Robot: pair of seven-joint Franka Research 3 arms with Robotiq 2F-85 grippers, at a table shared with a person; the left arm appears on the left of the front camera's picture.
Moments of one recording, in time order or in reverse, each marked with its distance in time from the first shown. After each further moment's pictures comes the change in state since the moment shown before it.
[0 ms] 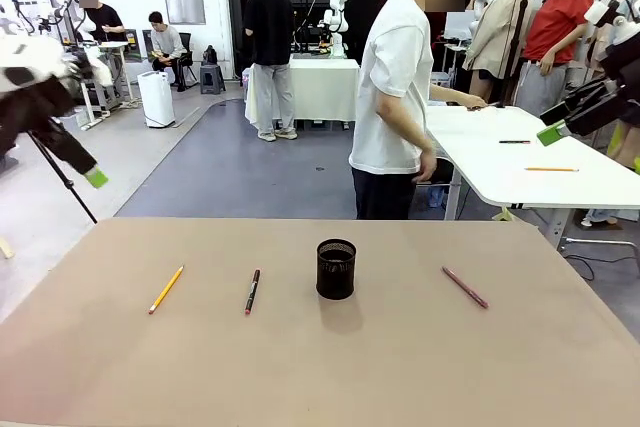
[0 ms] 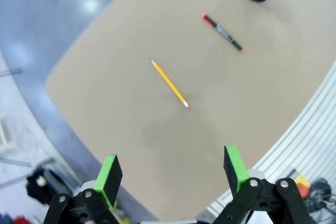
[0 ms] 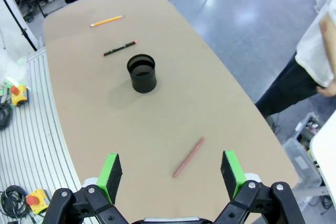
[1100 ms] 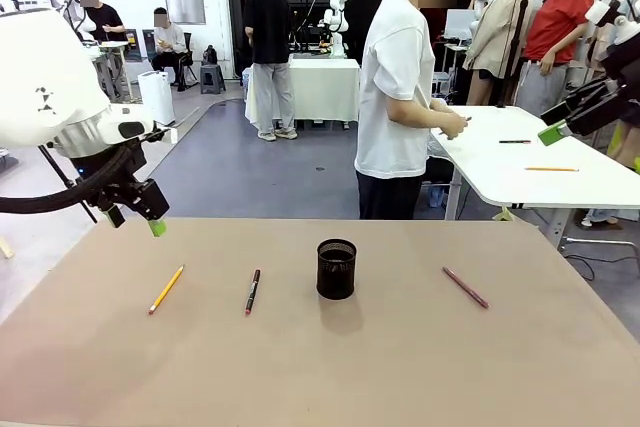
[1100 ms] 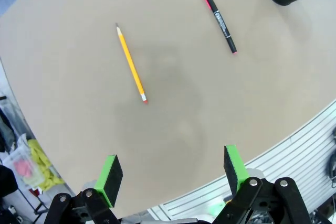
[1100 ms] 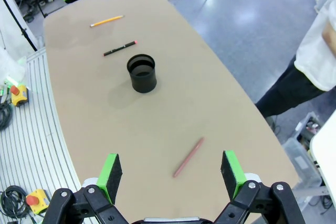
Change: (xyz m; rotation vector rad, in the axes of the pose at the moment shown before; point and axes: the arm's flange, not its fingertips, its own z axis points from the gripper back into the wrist) left arm 0.028 -0.040 -0.099 -0.053 0.189 0.330; right arm 0.000 0.000 0.000 0.000 0.000 0.000
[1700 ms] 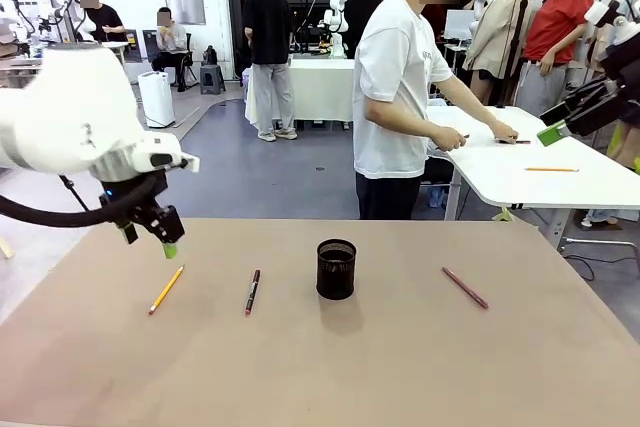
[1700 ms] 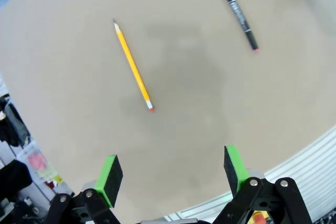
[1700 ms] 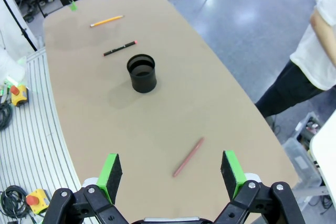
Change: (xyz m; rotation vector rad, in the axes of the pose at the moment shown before) left arm 0.019 -0.012 -0.061 0.089 0.084 -0.045; right arm 0.000 0.000 0.000 0.000 0.000 0.000
